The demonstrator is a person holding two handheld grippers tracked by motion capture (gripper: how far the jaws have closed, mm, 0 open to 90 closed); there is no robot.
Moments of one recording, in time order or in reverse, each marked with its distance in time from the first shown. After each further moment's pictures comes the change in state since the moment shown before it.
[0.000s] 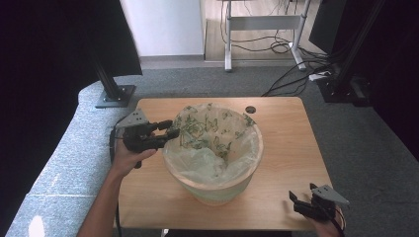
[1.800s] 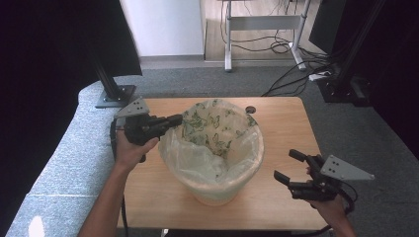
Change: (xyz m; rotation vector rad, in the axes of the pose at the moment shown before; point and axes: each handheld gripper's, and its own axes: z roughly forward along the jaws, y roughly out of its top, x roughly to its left) left arm -0.017 0.042 -0.009 -0.053 -0.049 -0.024; right arm 0.055 0.160 -0.075 -0.382 0.553 -0.155
